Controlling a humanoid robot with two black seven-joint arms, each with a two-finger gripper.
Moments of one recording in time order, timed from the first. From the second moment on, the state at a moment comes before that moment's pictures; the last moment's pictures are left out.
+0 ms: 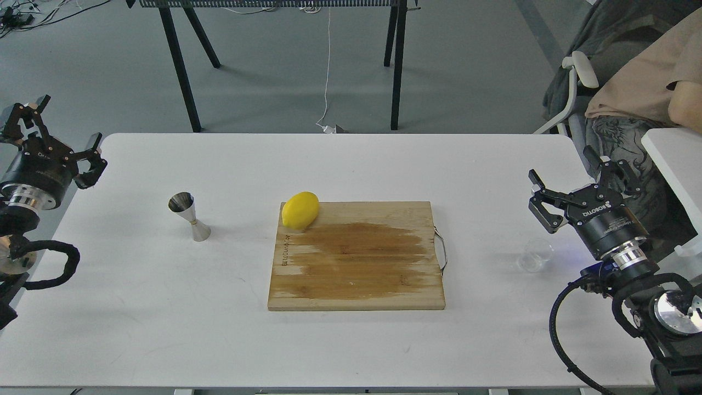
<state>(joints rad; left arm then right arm) -0.61 0.57 -0.65 -0.53 -0.08 -0.49 -0.49 0.12 -0.35 1.36 1.14 0.35 0.49 -0.21</state>
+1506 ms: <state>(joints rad) -0.75 0.74 -0.65 -1.05 0.95 -0.43 -0.49 0.11 -0.35 1.36 1.14 0.35 0.49 -0.21</state>
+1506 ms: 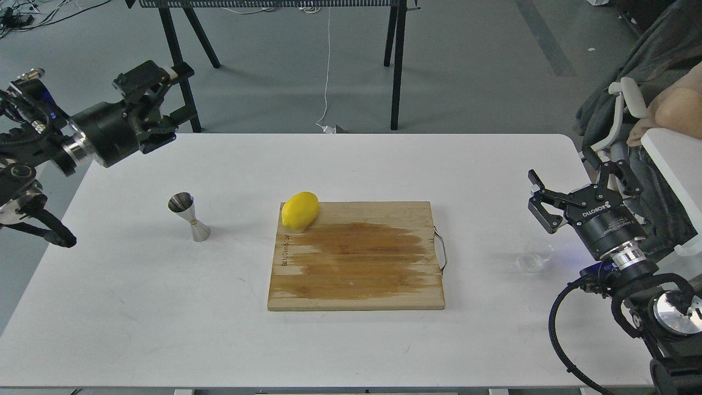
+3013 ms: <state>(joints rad) -0.18 0.62 -0.65 -0.99 1.69 0.49 -0.49 0.11 -0.34 1.36 1.12 0.34 0.49 -0.21</state>
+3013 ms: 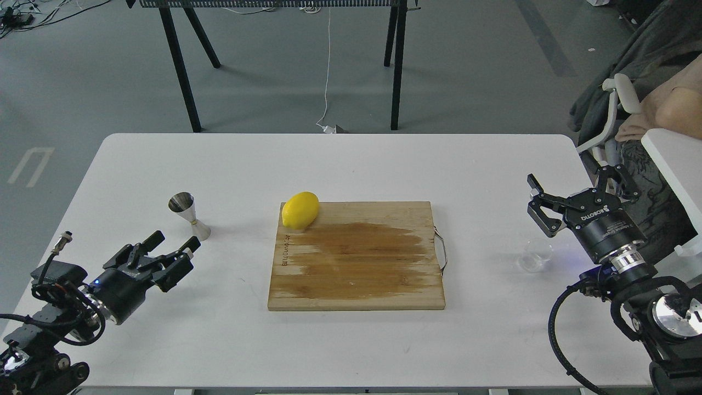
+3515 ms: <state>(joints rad) -0.27 0.50 -0.64 -0.80 1.69 0.49 -0.49 0.11 -0.34 1.36 1.12 0.34 0.49 -0.21</state>
